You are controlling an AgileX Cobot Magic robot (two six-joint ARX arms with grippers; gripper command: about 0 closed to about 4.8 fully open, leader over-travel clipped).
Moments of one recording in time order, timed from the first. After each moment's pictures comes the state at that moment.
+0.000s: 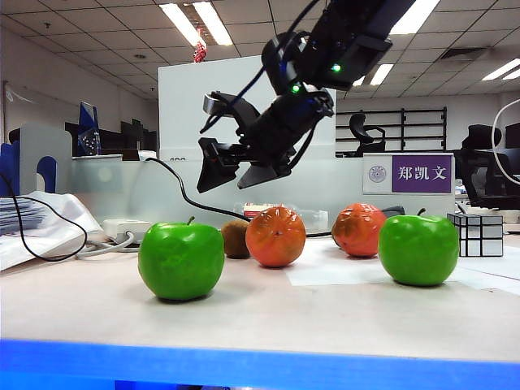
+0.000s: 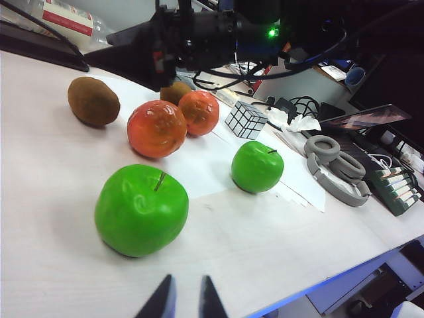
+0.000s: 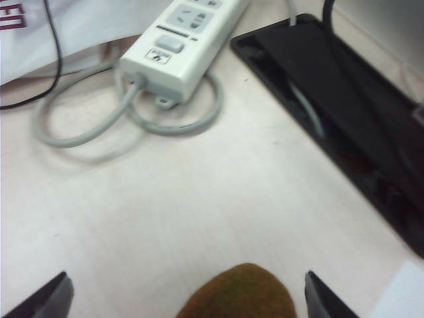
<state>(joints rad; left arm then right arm) -0.05 0.00 0.01 -0.06 0.74 -0.42 0.53 2.13 1.65 -0.08 -0.23 -0.23</state>
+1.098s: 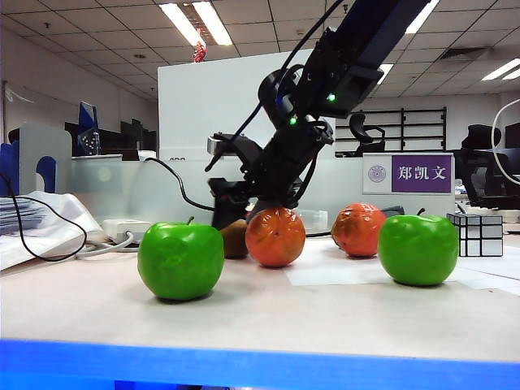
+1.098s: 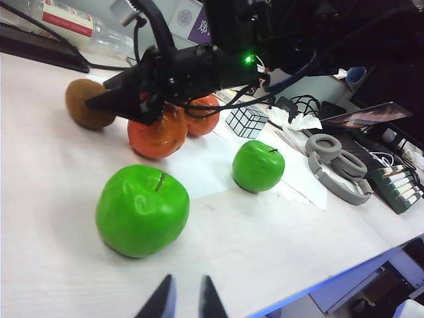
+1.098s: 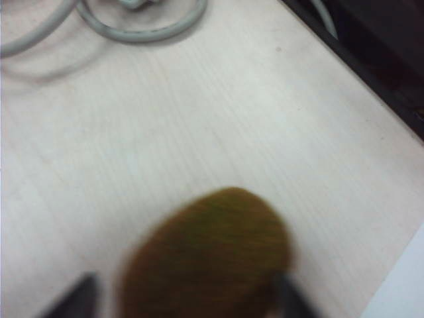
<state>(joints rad) -0.05 0.00 0.01 -0.07 0.74 -0.41 0.53 2.21 1.66 -0.14 -0.20 -0.24</state>
